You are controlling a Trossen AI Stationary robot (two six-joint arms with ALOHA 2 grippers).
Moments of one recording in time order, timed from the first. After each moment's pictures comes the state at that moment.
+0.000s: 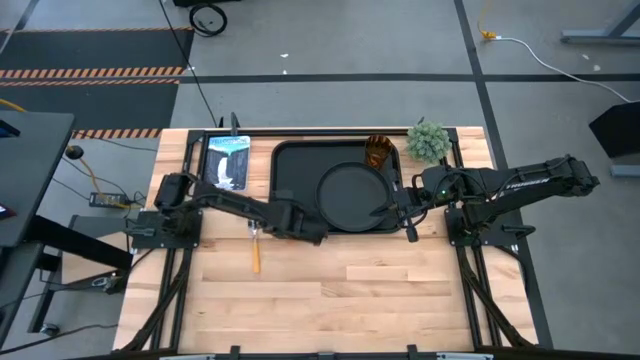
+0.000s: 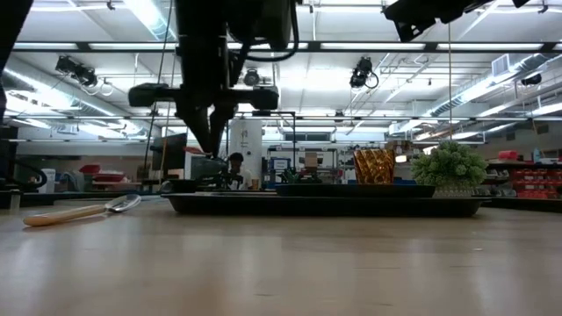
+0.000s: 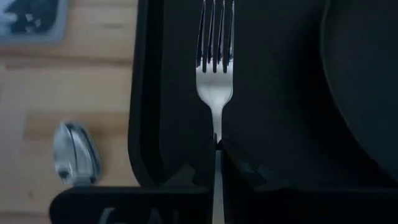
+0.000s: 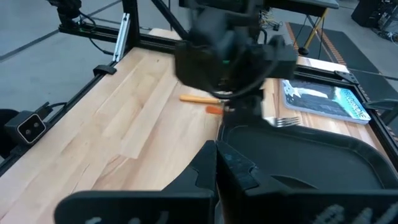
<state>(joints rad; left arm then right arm) -0.16 1.93 1.45 -1.13 -0.54 -1.77 0.09 0.91 0.74 -0.20 -0.08 -0.15</state>
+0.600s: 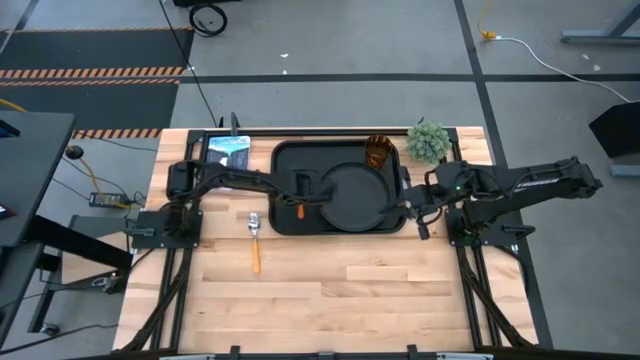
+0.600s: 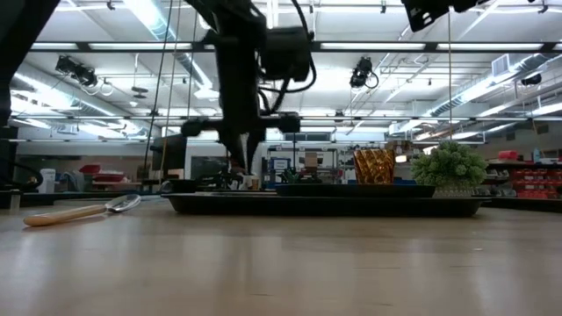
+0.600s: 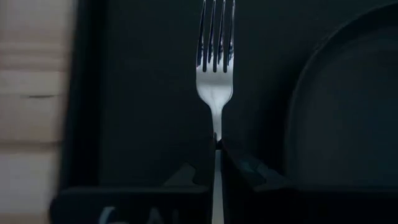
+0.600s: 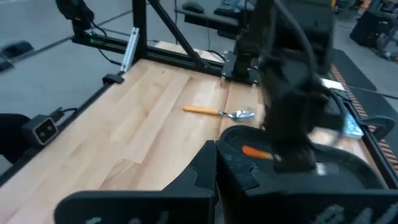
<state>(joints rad) 0.08 1.98 1.45 -0.86 -0.53 -1.47 0.09 0.81 0.74 -0.26 -0.10 -0.19</state>
